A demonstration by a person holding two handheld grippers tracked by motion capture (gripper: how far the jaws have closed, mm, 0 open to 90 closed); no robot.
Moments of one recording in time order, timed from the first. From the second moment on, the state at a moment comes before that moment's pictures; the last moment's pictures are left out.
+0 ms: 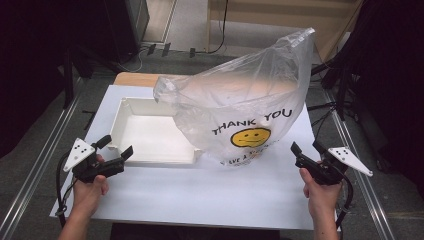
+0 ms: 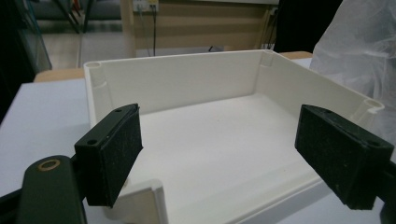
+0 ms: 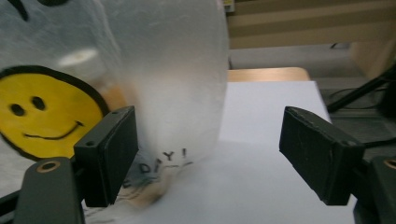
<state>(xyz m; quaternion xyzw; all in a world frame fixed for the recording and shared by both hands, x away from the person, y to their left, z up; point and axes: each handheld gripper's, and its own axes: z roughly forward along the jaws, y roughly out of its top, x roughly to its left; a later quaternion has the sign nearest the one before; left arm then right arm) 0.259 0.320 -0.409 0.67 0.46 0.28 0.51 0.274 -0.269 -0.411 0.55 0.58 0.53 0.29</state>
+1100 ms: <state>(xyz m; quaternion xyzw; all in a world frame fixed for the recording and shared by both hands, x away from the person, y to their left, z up) 0.274 0.196 -0.393 0.71 0.37 0.25 0.54 0.332 -0.229 -0.385 0.51 0.60 0.56 0.25</state>
